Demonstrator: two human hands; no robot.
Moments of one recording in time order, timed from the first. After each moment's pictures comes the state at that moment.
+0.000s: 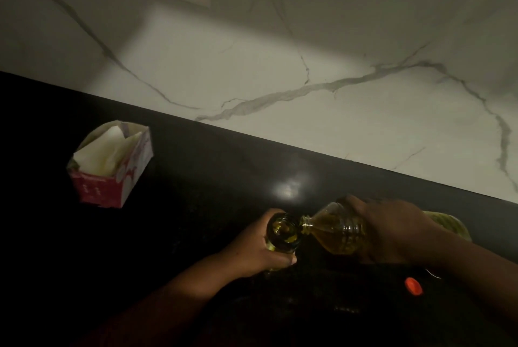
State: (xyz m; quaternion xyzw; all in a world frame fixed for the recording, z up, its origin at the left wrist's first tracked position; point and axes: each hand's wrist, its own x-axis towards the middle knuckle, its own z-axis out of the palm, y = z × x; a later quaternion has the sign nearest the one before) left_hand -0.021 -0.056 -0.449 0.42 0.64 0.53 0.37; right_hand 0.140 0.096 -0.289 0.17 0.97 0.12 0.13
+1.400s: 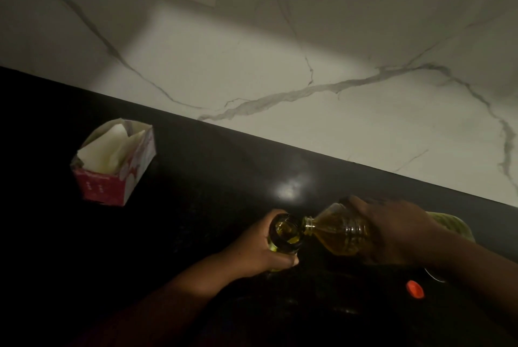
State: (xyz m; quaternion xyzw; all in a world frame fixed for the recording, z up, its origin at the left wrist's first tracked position) left_hand -0.022 -0.053 -0.457 0.42 0.63 0.54 0.36; right_hand 0.138 0.100 -0.290 0.17 0.97 0.12 0.14
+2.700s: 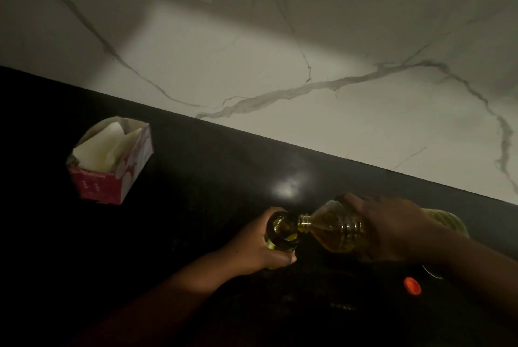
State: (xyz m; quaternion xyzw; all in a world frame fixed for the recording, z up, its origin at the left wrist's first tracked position) left_hand -0.023 -0.054 -0.453 0.42 0.64 0.53 0.37; right_hand 0.137 0.101 -0.290 0.16 0.97 0.11 0.14
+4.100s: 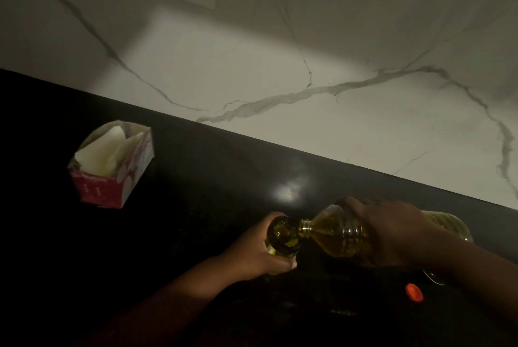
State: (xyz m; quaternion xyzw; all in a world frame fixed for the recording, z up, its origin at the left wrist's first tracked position) left_hand -0.023 -0.057 -0.449 0.42 0.65 0.51 0.38; right_hand 0.134 0.100 -0.287 0.16 0.97 0.12 0.14
